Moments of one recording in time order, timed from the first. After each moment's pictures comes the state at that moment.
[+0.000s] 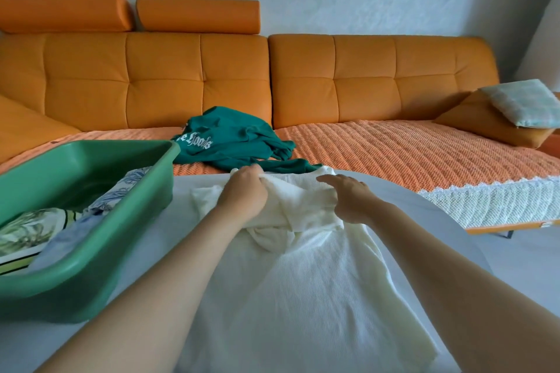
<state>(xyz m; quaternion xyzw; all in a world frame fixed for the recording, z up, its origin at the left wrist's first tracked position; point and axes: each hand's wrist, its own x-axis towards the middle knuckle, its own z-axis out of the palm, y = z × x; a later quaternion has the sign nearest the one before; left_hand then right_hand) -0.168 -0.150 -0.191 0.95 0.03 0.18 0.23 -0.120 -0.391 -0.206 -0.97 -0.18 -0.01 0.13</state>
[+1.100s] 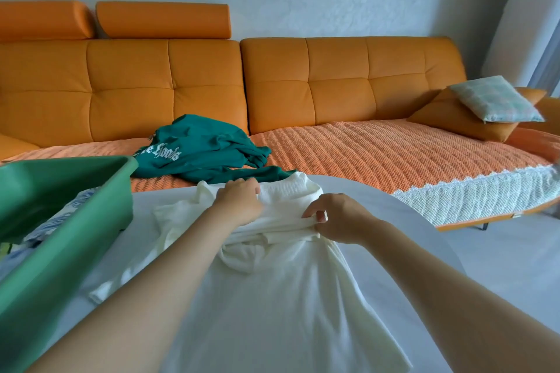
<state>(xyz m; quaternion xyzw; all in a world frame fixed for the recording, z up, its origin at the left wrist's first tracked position) -0.124 -0.192 -0.194 0.99 0.00 0.02 0.12 -0.127 -0.429 -0.217 -0.96 -0.21 -0.01 0.18</state>
